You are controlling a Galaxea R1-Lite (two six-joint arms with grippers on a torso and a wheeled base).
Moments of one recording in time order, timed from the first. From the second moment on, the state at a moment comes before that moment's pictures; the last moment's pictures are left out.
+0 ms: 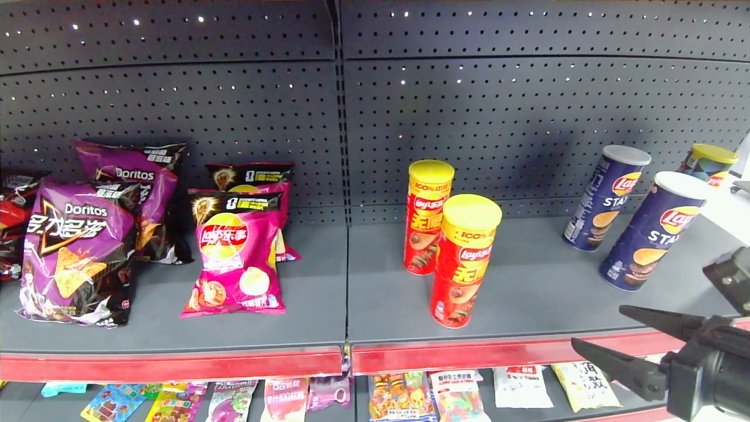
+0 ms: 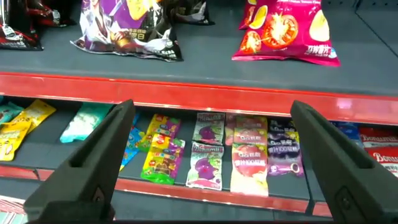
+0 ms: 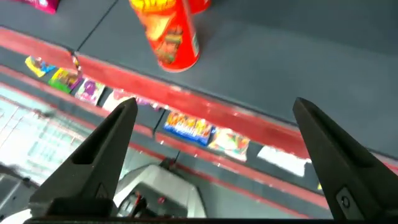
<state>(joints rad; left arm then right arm) 0.14 0.10 0.00 0.00 0.02 0.01 0.38 1.08 -0.34 -0.31 0.09 0.03</state>
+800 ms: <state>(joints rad) 0.14 0.10 0.00 0.00 0.02 0.01 0.39 1.43 -0.32 -0.59 0.09 0.09</state>
